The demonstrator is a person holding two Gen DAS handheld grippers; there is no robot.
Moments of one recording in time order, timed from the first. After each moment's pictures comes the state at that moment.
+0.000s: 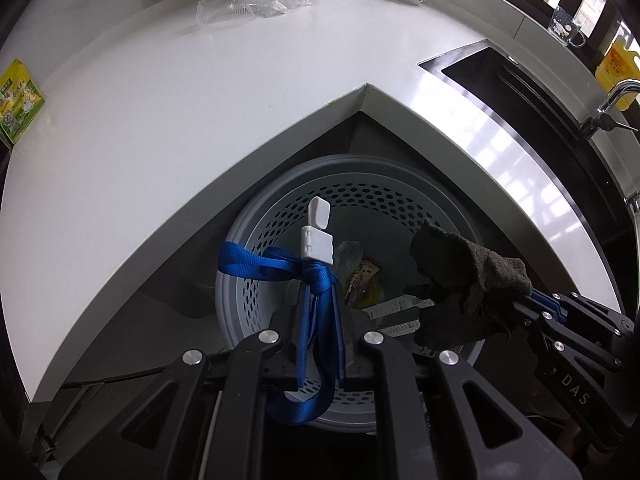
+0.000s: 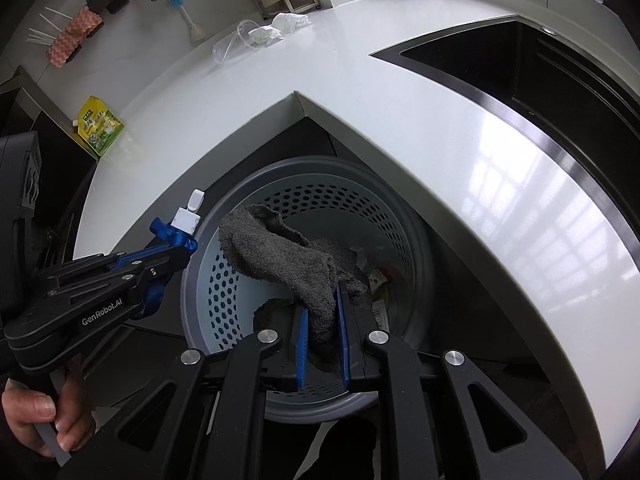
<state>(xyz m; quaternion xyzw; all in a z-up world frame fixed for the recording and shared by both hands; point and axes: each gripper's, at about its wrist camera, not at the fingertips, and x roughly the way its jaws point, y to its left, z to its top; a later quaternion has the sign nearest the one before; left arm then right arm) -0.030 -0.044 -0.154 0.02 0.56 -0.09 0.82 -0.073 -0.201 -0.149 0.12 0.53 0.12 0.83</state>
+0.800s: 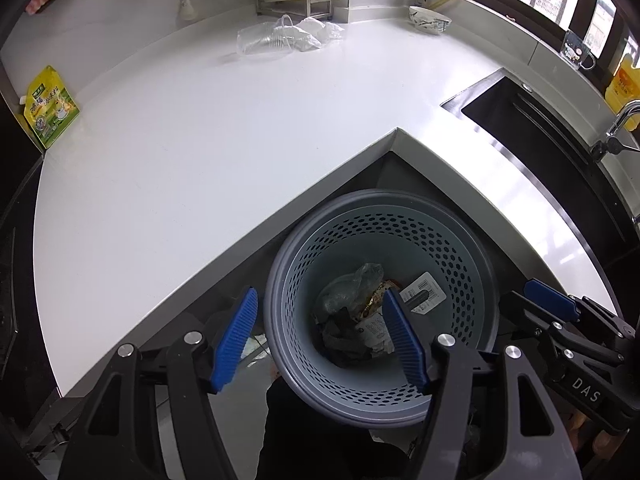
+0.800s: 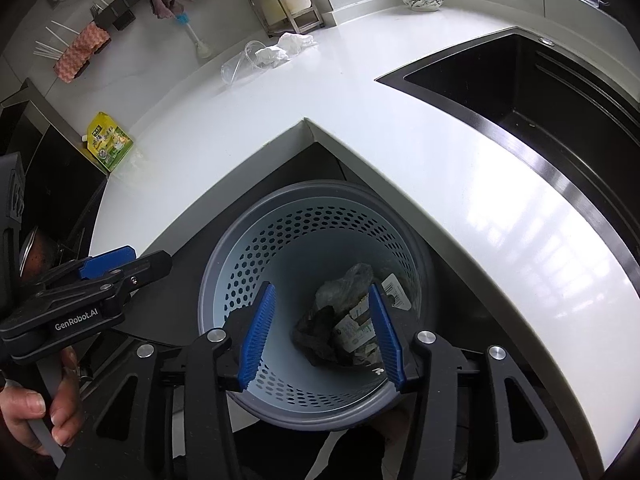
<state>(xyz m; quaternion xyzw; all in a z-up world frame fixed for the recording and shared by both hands) -0.034 -0.020 -0.113 0.02 0.53 -0.06 0.85 -0.077 -0.207 -0.124 0.14 0.50 0.13 0.85</state>
